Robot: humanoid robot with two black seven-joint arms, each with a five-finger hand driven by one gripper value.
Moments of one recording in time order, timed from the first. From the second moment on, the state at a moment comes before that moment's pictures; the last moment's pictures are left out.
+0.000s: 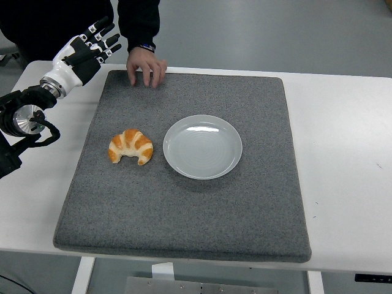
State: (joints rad) left arm -0.89 0.51 -0.43 -0.73 -0.21 -0.34 -0.33; right arm 0.02 0.00 -0.10 0.18 0.05 0.05 -0.06
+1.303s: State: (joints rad) left arm -0.90 0.53 -0.41 -0.75 -0.21 -0.33 -0.33; right arm 0.02 0.00 -0.10 0.18 0.05 0.05 -0.06
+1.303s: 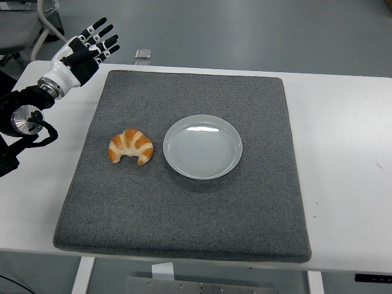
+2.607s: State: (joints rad) left arm -1.69 0.95 0.57 -1.50 0.45 -0.04 -0.22; right arm 0.01 0.00 -0.11 0.18 0.05 0.05 -0.06
